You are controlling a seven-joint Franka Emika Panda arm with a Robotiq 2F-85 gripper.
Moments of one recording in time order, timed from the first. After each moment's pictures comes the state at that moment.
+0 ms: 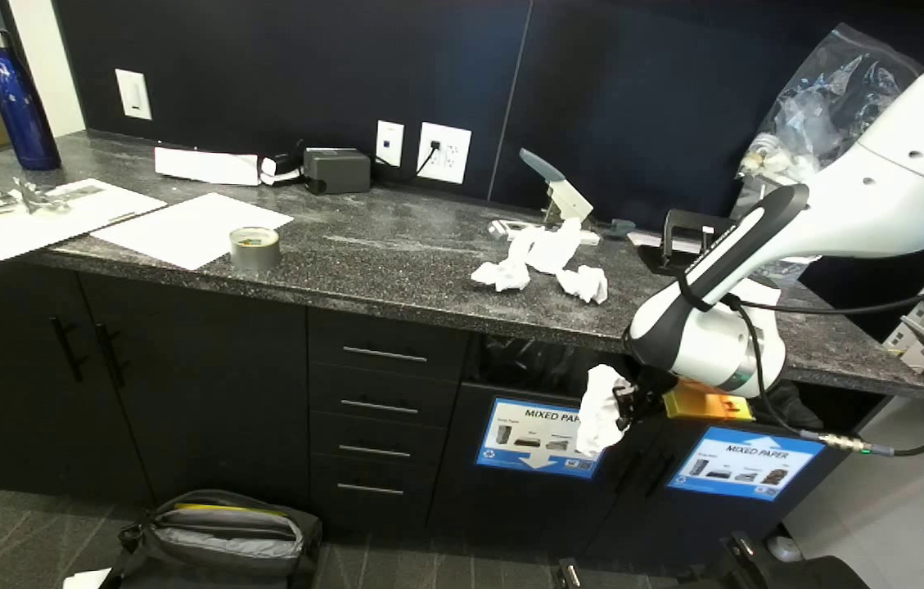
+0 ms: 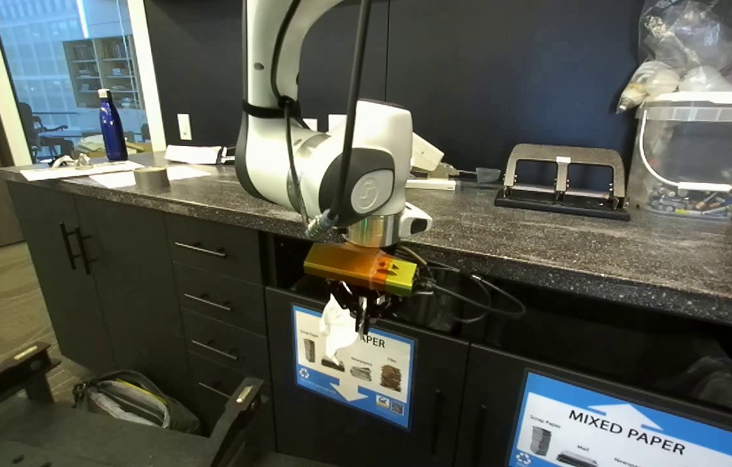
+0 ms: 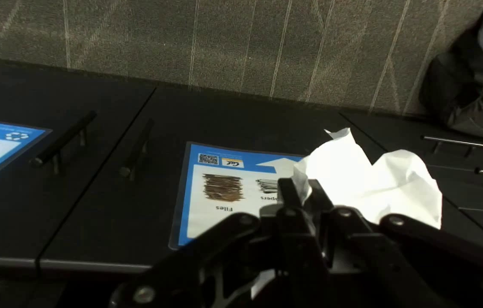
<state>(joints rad) -0.46 0.67 0.16 -2.33 0.07 3.11 -0.38</state>
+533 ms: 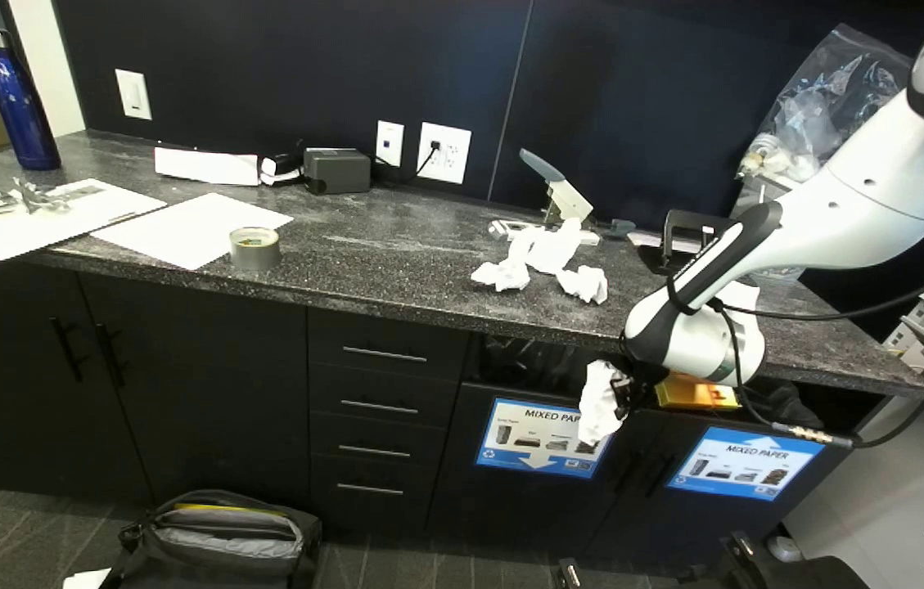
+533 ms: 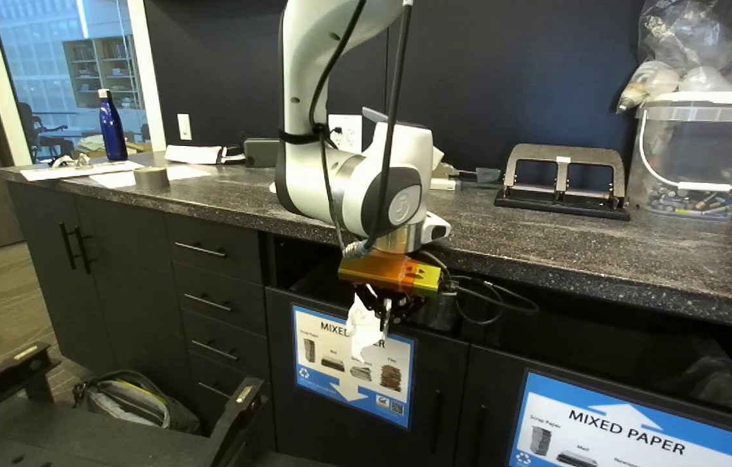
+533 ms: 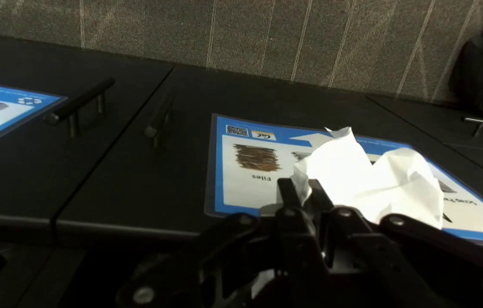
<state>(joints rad) -0.44 0.80 0.11 -2.13 0.01 3.04 -0.35</state>
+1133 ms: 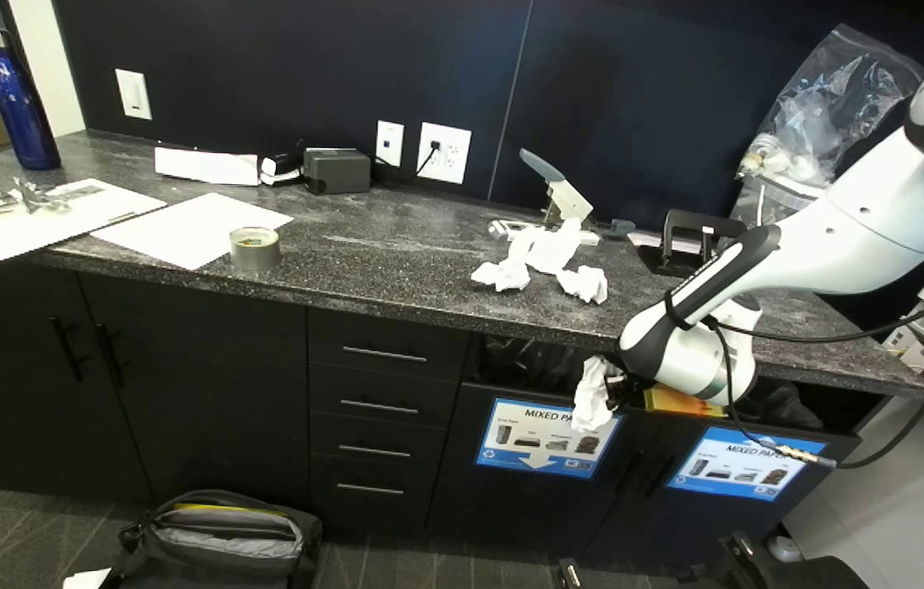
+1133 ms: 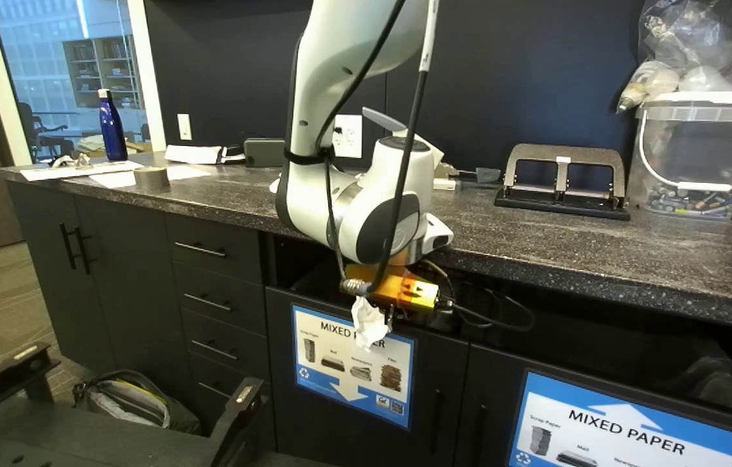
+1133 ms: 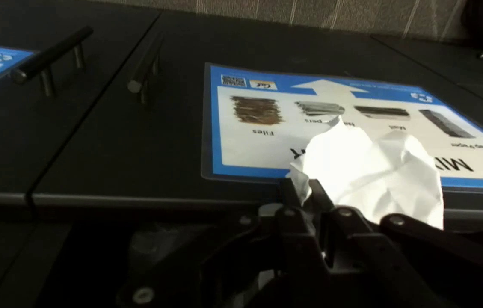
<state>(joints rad) -0.54 0.89 0.21 -2.10 -0.01 3.25 -0.35</state>
